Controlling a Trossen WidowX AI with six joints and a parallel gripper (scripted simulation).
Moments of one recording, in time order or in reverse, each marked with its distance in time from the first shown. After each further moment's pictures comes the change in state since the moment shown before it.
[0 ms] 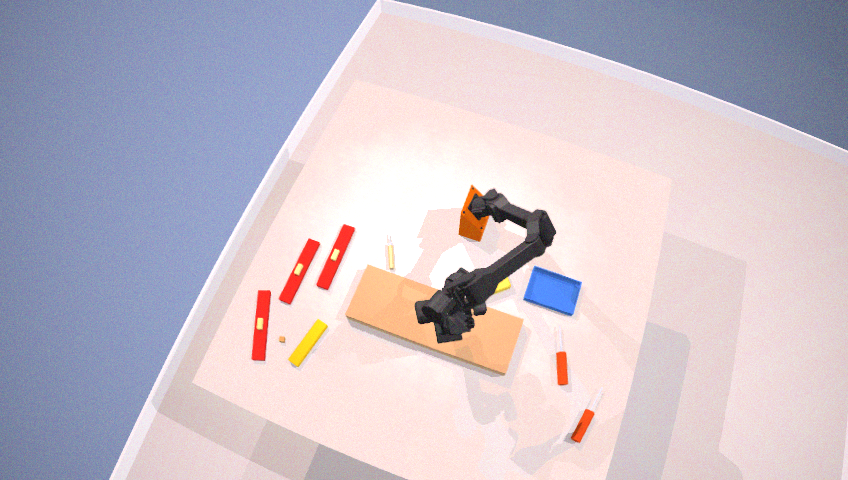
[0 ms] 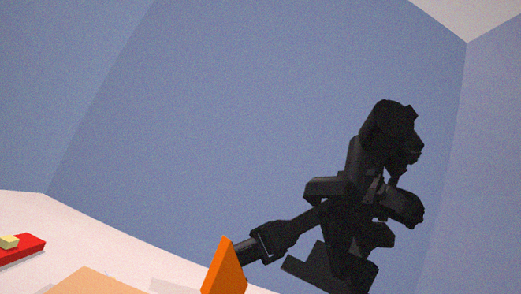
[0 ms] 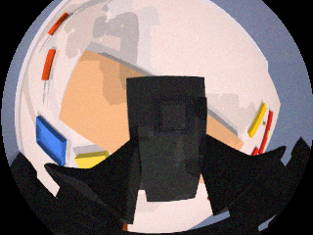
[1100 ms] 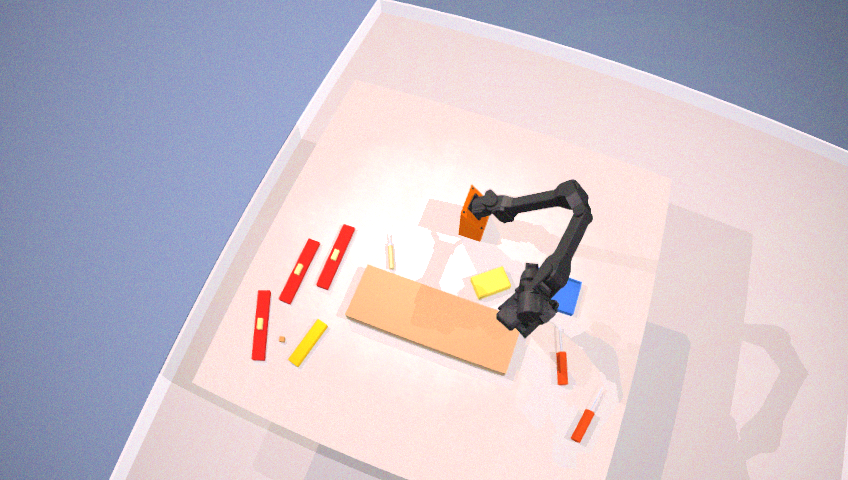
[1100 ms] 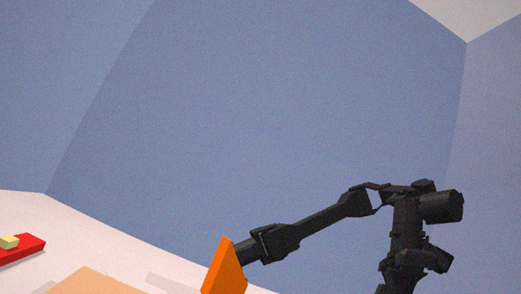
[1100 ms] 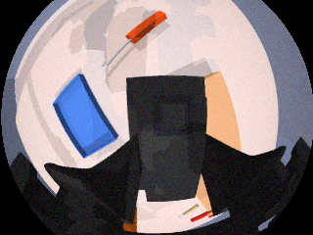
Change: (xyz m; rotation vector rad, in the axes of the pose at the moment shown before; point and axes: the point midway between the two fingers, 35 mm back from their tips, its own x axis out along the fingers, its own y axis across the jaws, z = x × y) arm 0.004 0.219 0.016 -0.514 -0.043 0.140
